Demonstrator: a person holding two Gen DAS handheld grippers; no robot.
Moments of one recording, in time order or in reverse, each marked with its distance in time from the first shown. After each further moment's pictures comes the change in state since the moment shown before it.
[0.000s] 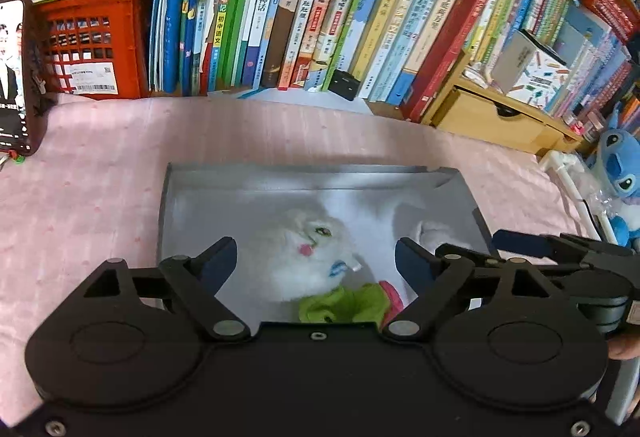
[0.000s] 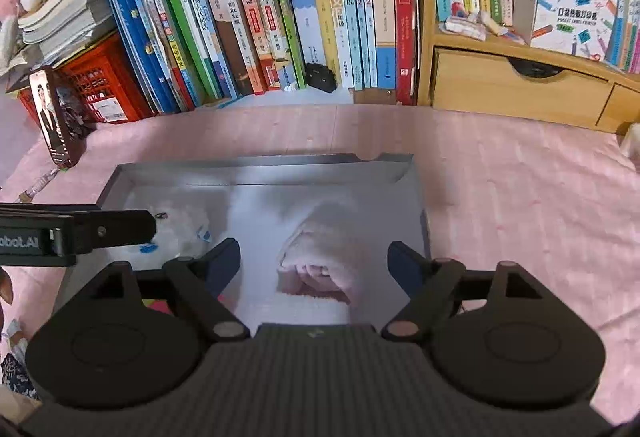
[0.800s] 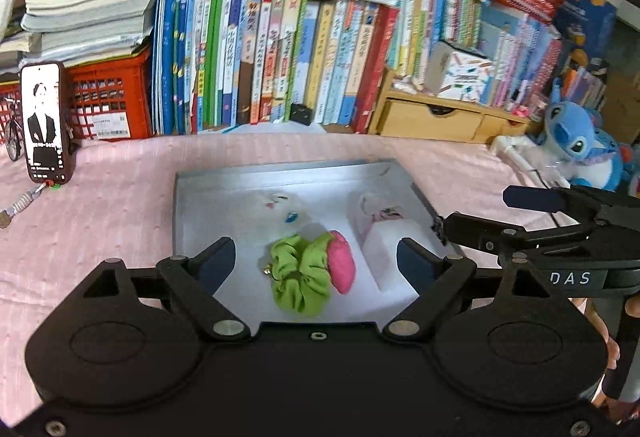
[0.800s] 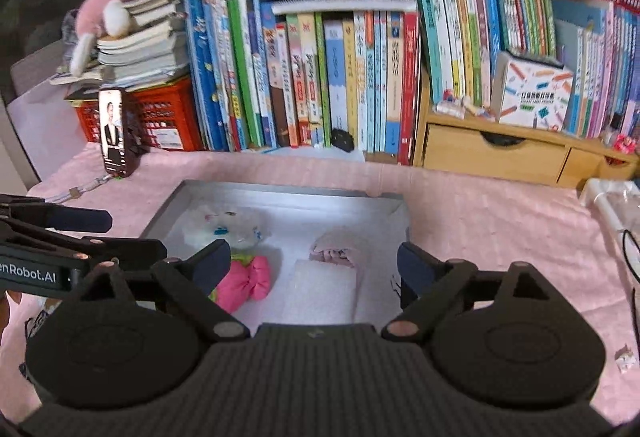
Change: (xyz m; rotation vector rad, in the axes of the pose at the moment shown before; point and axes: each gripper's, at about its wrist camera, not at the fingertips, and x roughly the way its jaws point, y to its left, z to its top) left arm -0.111 -0.037 -0.077 0.157 -0.178 -0.026; right arm -0.114 0.022 -0.053 -0.118 -0.242 0.013
